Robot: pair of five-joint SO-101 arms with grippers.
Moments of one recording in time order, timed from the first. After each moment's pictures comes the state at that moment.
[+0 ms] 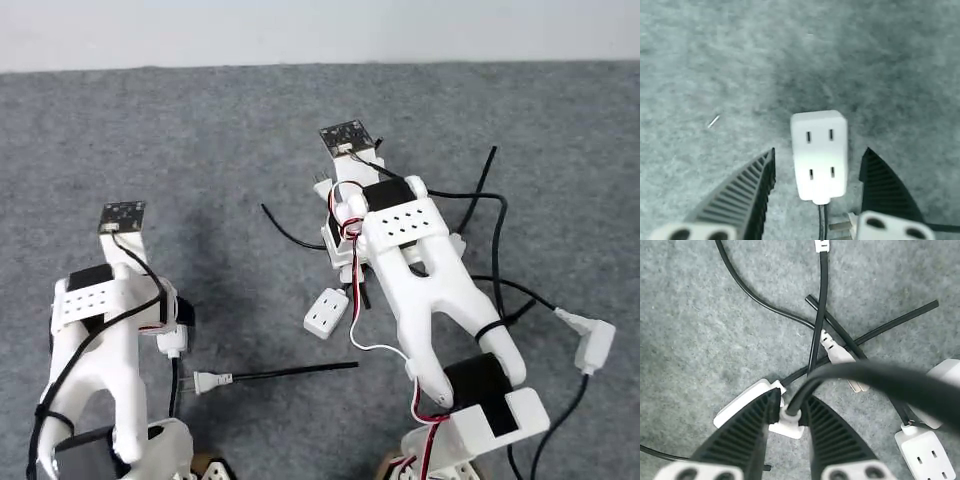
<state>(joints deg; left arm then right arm) -19.9 -17.8 51.7 63.5 -7.1 -21.5 2.0 9.9 72.4 -0.9</state>
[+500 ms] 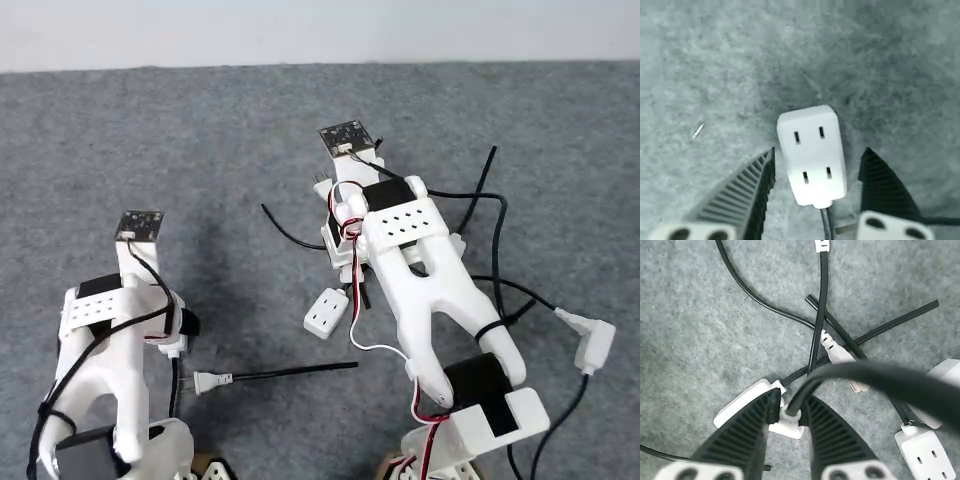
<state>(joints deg) -19.3 -17.7 56.5 58.4 -13.9 -21.5 2.0 9.9 72.4 -0.8</state>
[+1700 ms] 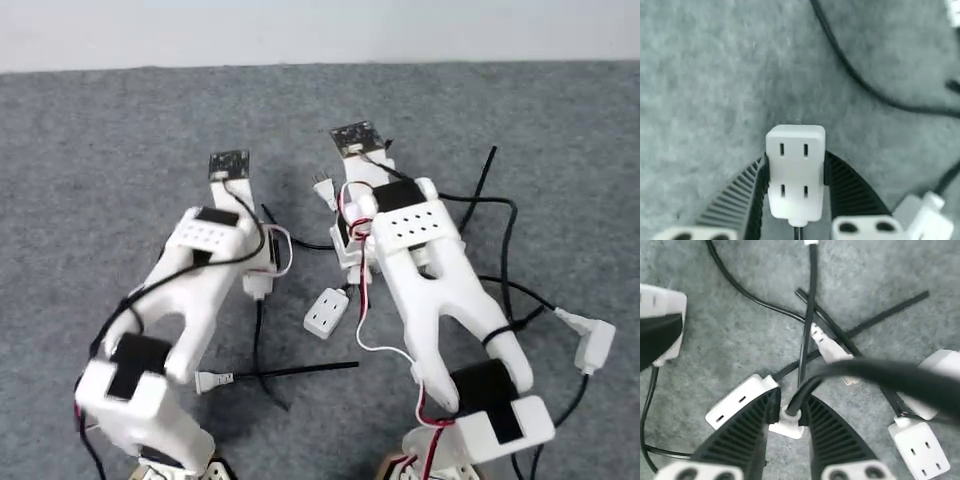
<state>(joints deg) 9.6 14.0 22.3 57.5 24.3 -19.4 -0.4 11.7 72.6 -0.6</state>
